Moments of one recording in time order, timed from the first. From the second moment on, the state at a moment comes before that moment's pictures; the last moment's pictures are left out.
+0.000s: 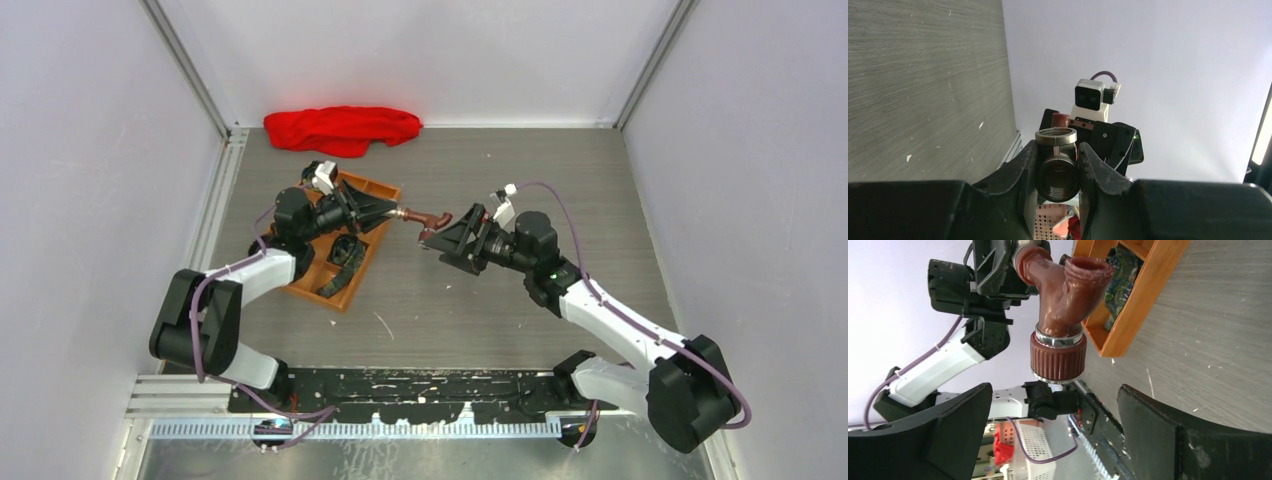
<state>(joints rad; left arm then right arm) -0.27 1.49 0.67 0.81 0.78 -1.46 0.53 1.09 0.59 0.29 -0.52 1.18</state>
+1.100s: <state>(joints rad) -0.29 1.40 0.69 0.47 0.73 -1.32 0.55 1.05 0.79 0.37 -0.47 0.87</state>
